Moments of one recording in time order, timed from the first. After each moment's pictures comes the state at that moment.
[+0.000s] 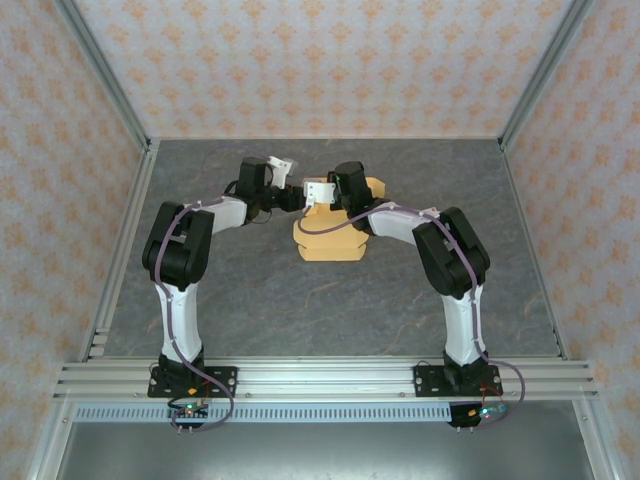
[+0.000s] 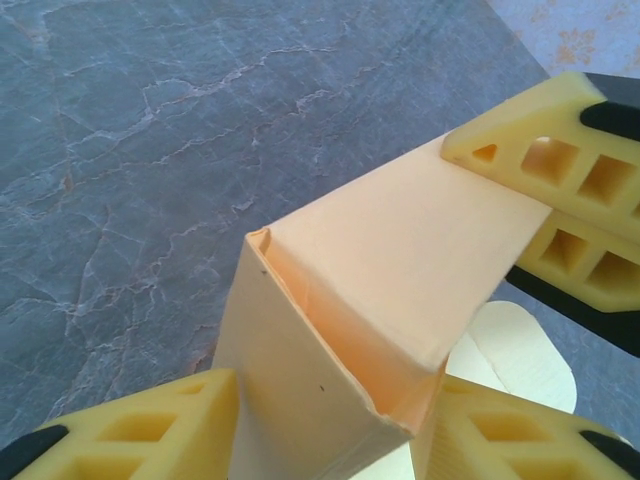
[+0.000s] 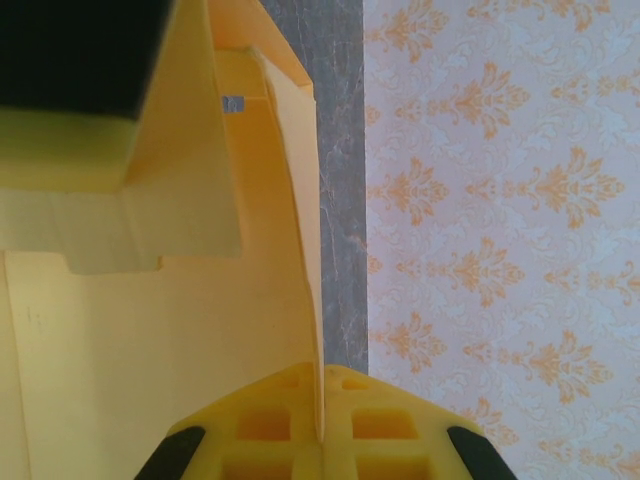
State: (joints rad) left arm -0.21 2.07 1.27 0.18 0.62 -0.18; right arm 0.55 2.05 1.34 0.25 0.14 -1.30
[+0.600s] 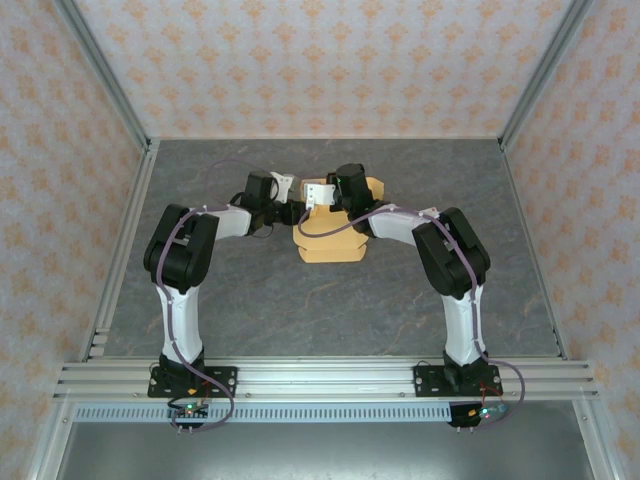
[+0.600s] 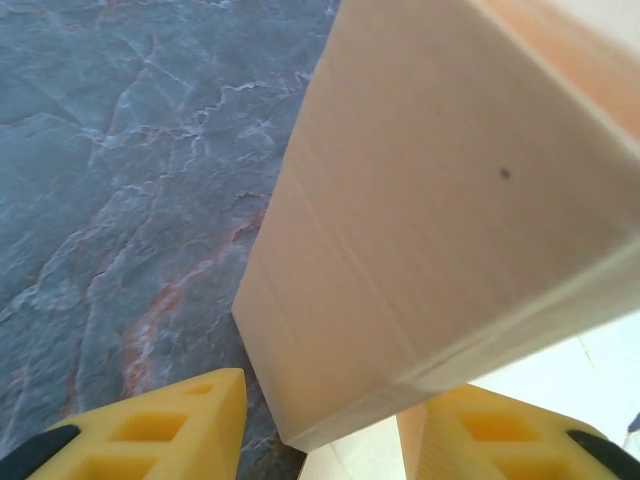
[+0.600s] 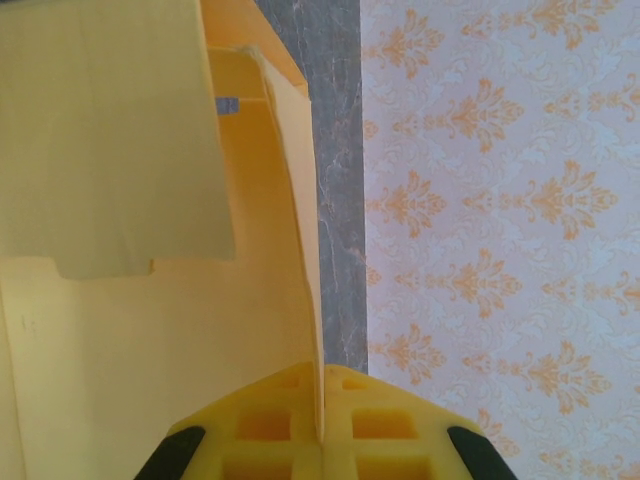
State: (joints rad) left arm -0.26 2.04 1.17 0.14 0.47 -0.23; right arm 0.56 2.05 1.31 0.30 0.11 -1.29
